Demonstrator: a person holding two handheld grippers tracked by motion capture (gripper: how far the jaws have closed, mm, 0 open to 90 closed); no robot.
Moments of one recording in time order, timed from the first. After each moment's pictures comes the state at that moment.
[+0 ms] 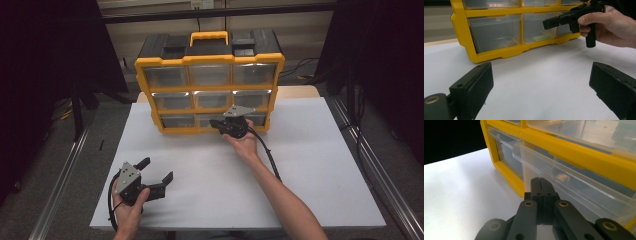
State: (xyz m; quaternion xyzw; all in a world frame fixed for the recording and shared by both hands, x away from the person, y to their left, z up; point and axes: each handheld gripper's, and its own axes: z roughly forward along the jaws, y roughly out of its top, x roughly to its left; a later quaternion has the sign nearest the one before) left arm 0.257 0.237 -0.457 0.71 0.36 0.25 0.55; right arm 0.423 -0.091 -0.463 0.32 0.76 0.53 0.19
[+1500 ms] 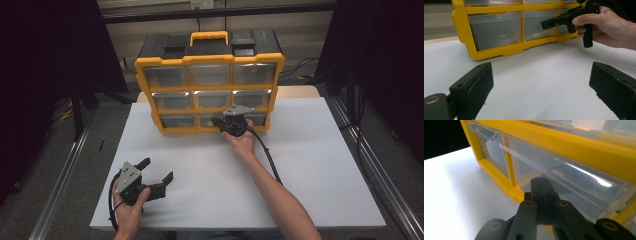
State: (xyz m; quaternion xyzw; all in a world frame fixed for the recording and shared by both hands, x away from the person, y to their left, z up) left arm 0.258 0.236 -0.459 0.71 0.36 0.26 0.54; right arm 0.435 -0.091 -0.473 0.35 0.75 0.51 0.21
